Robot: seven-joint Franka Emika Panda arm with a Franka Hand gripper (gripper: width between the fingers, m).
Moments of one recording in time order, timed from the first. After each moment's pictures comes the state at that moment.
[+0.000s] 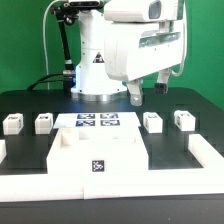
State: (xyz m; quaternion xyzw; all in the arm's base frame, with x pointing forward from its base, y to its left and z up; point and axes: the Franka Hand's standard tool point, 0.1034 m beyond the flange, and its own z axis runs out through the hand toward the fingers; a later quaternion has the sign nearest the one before) arm 0.566 0.056 0.116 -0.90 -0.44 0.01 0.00
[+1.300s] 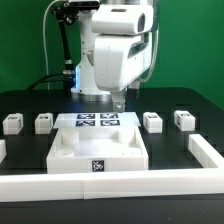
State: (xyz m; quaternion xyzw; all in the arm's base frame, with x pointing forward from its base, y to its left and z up) arm 0.546 0.023 0.101 -0.83 -0.56 0.02 0.00
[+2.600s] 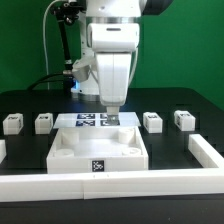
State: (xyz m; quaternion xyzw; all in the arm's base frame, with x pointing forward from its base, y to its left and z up) arm 0.508 -0.004 0.069 -0.73 -0.69 0.01 0.00
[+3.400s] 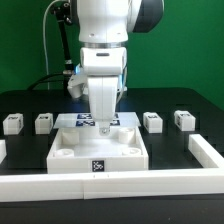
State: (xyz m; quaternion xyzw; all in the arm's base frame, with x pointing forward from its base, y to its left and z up) arm 0.450 -0.013 0.024 -0.74 -0.68 0.02 0.03
